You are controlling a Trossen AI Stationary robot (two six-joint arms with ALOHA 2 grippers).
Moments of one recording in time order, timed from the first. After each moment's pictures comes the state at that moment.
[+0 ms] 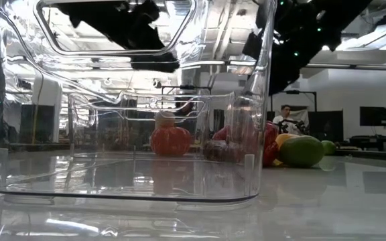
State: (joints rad) left arm 0.19 1.26 0.81 0.02 -0.15 0.10; right arm -0.13 1.38 0.75 -0.07 0.08 -0.11
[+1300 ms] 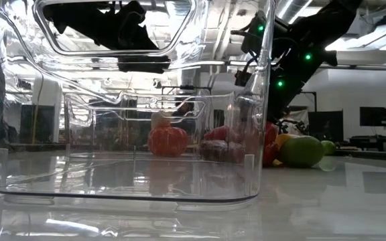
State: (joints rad) left arm 0.19 1.16 0.68 0.12 -0.17 0.01; right arm -0.02 1.64 0.79 -0.07 0.50 0.37
